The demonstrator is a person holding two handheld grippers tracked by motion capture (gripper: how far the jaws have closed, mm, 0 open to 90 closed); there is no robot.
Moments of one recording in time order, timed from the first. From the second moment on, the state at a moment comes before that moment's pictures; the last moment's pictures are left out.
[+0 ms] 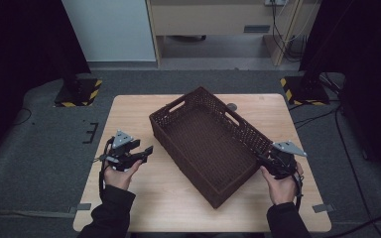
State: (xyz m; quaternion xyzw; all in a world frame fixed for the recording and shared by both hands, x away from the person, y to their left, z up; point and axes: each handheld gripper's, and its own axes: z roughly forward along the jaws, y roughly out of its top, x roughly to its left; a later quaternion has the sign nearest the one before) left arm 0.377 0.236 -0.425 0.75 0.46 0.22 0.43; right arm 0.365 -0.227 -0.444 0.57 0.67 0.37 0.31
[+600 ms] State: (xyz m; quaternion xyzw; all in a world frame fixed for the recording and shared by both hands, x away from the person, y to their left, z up) left arm 0.383 0.252 -0.426 0.73 0.48 0.23 0.42; right arm 0.367 -0.219 -0.451 0.55 0.67 0.38 0.31
